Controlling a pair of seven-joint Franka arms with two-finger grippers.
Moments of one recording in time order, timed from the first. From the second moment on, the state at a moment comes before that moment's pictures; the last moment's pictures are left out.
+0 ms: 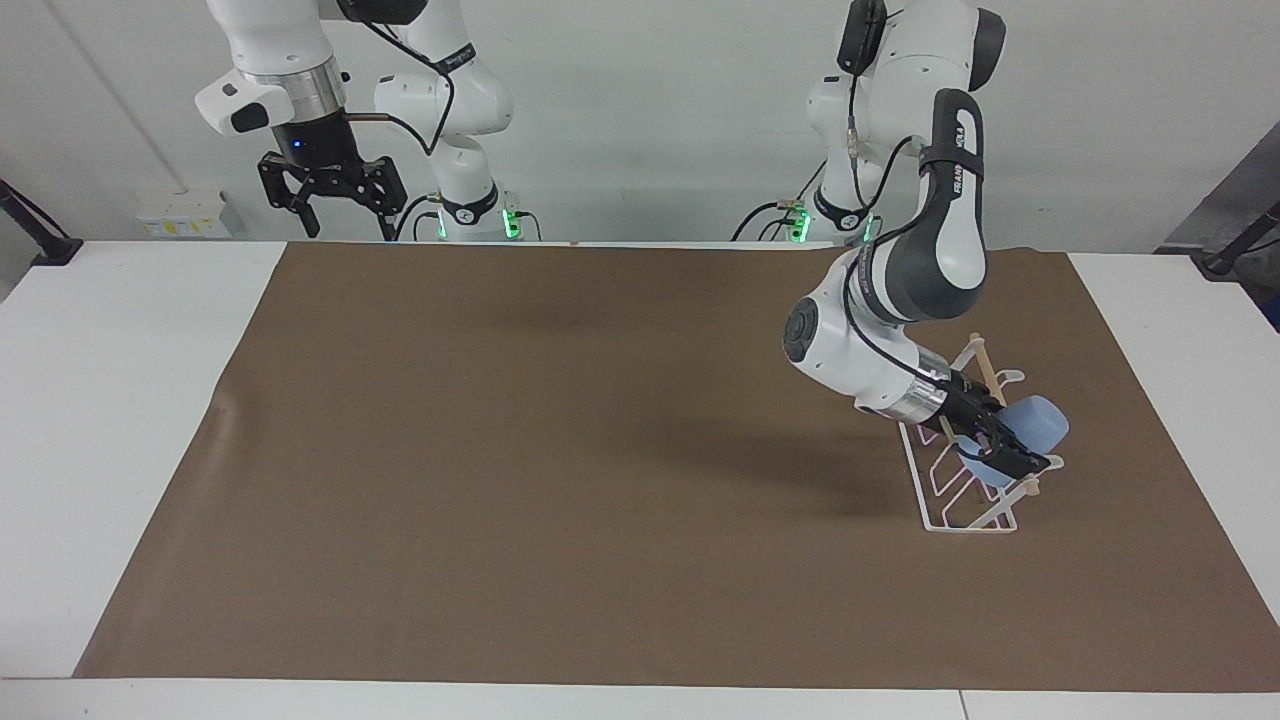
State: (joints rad) left arm -0.36 0.48 0.00 -1.55 1.14 1.68 0.77; right arm -0.02 -0.28 0.04 -1.88 -0.02 1.71 0.06
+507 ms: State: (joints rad) left arm -0.36 0.48 0.00 -1.56 1.14 1.69 0.72; right arm -0.02 -0.28 0.04 -1.88 -0.02 1.71 0.06
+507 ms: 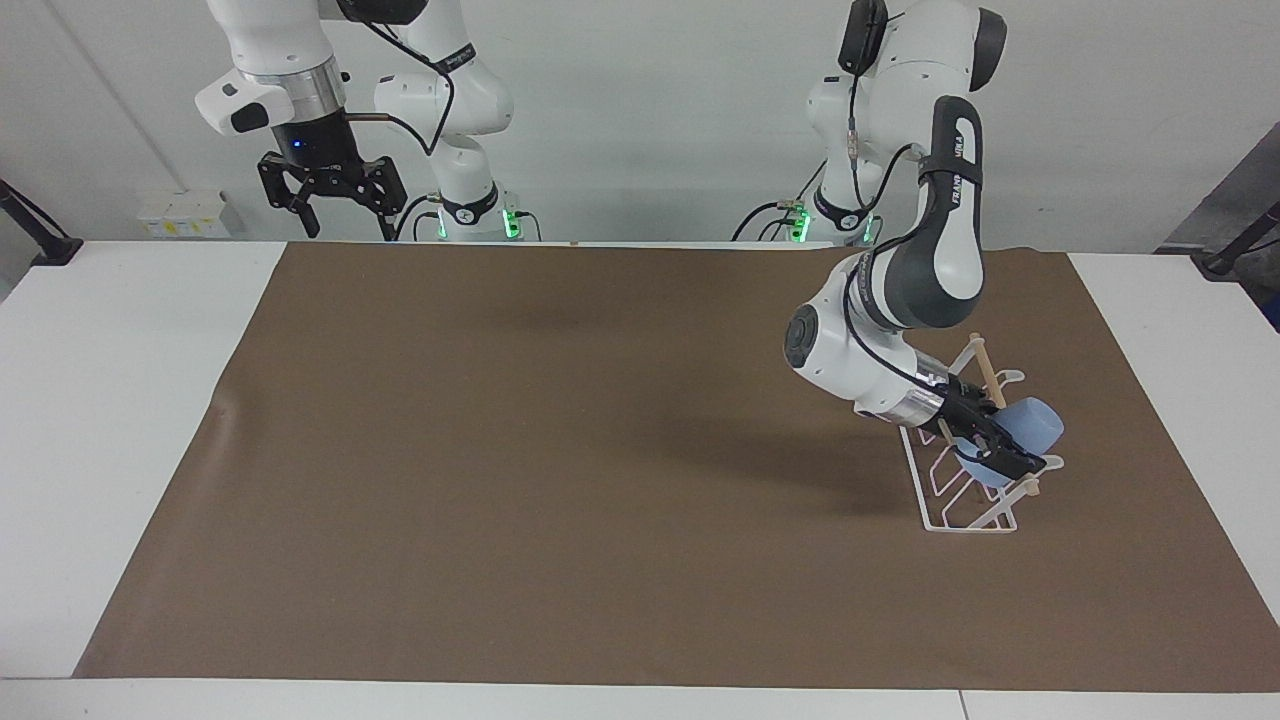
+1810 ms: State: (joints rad) left arm -0.33 0.19 0.00 -1.54 0.65 1.63 0.41; right arm -0.02 -0.28 0.04 -1.88 -0.02 1.71 0.06
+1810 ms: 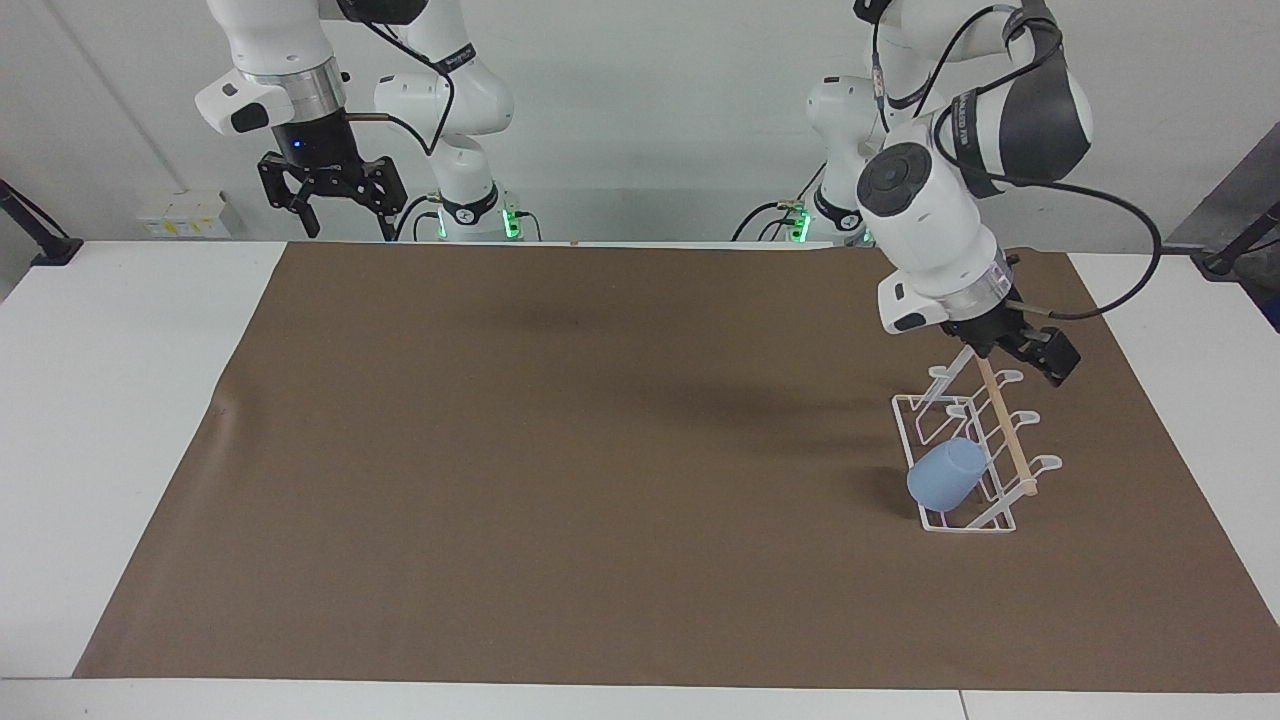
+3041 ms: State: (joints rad) left arm -0.06 0.01 0.00 -1.58 -0.02 1.52 0.18; right arm -0.02 -0.28 0.04 -1.88 -0.02 1.71 0.06
